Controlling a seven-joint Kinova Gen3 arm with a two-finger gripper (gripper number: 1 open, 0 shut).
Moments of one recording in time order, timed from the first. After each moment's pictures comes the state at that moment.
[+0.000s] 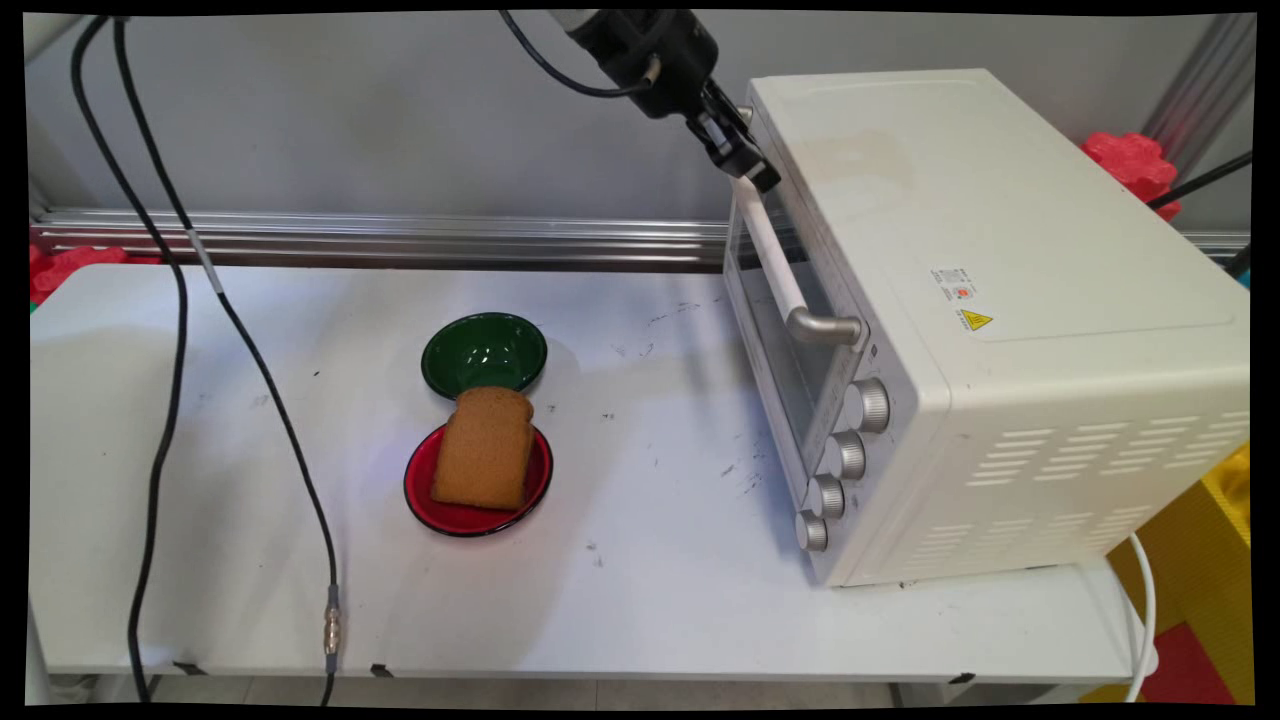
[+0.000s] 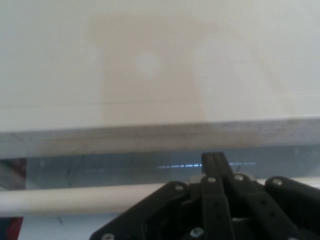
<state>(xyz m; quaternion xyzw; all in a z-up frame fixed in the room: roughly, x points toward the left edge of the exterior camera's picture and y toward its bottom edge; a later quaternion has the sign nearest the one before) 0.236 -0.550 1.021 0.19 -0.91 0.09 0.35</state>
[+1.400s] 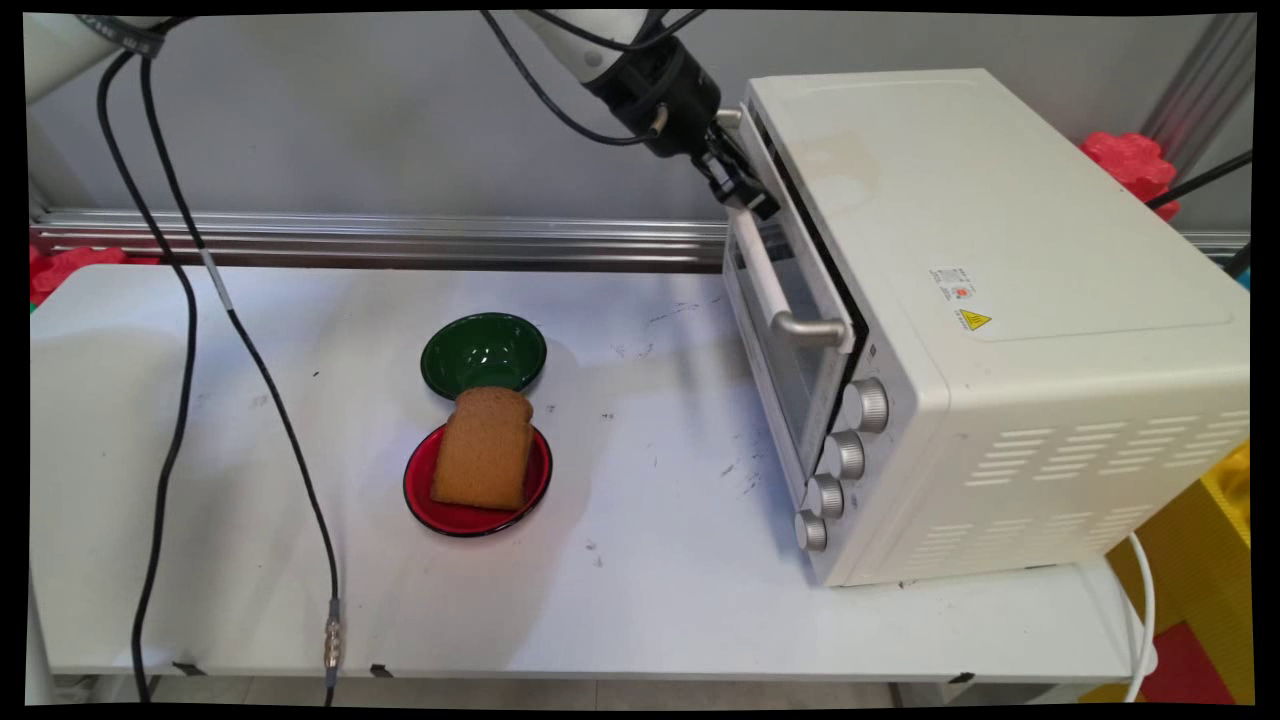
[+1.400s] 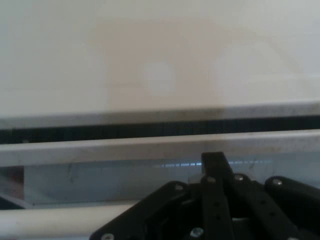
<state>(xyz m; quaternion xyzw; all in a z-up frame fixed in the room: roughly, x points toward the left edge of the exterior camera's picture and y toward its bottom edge) 0.236 -0.560 0.981 0.19 -0.91 0.09 0.36</state>
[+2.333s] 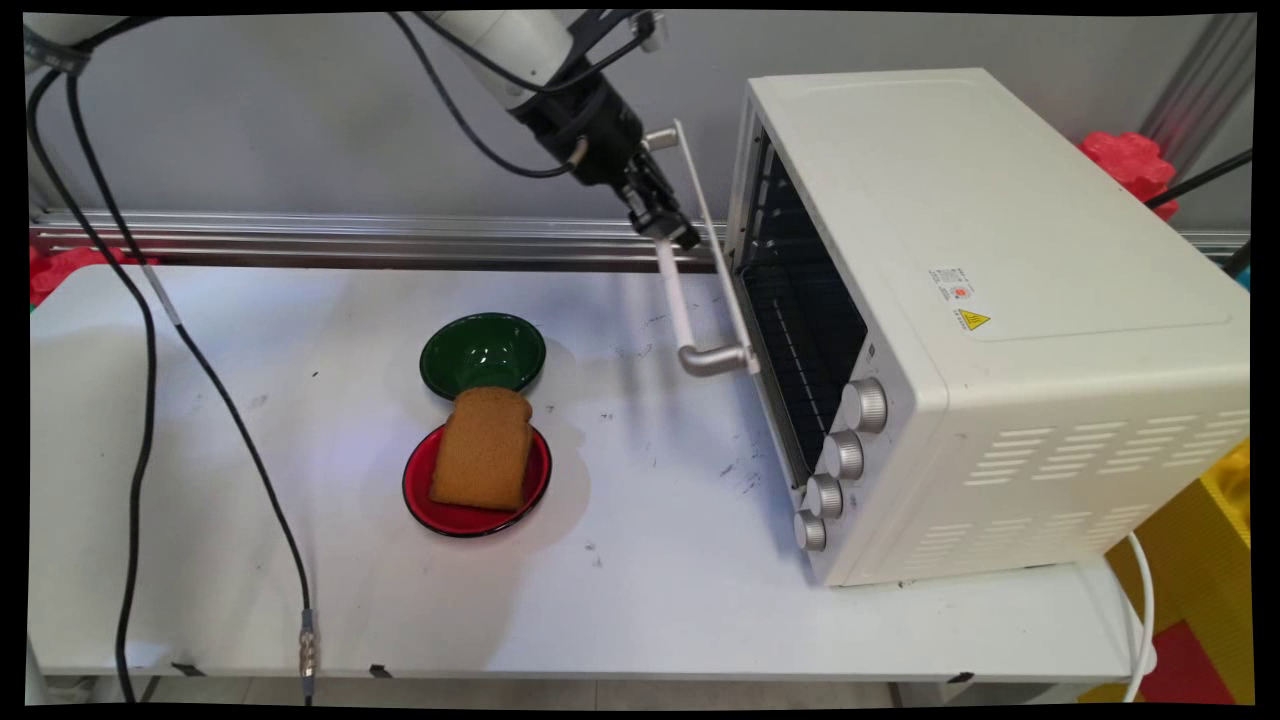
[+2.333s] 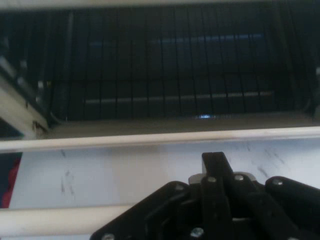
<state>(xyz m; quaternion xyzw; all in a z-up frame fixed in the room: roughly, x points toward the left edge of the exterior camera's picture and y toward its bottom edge) 0.287 -0.537 0.963 0.19 -0.93 0.08 0.31</state>
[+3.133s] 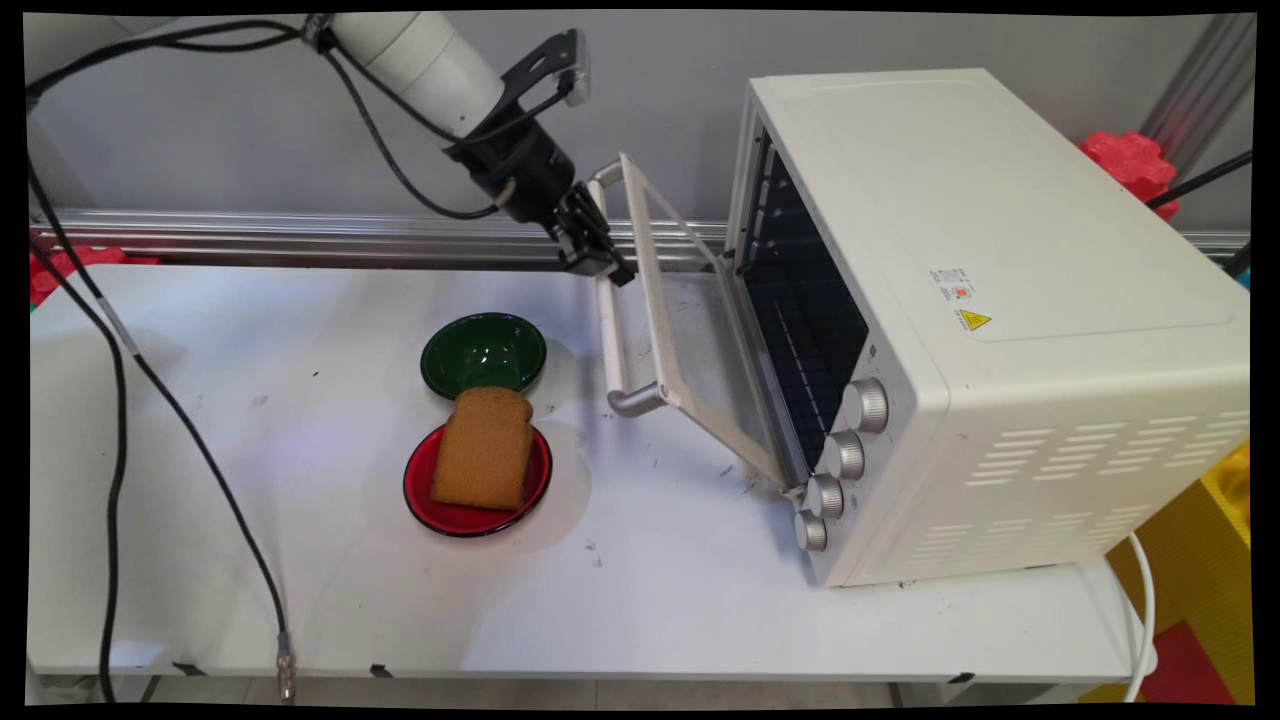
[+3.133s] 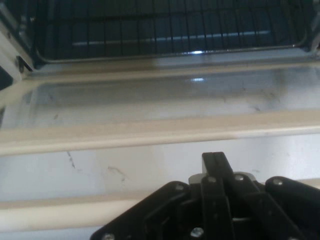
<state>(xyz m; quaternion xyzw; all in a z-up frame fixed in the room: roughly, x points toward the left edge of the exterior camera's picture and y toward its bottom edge) 0.339 -0.519 0.930 0.18 -0.94 0.07 0.29</state>
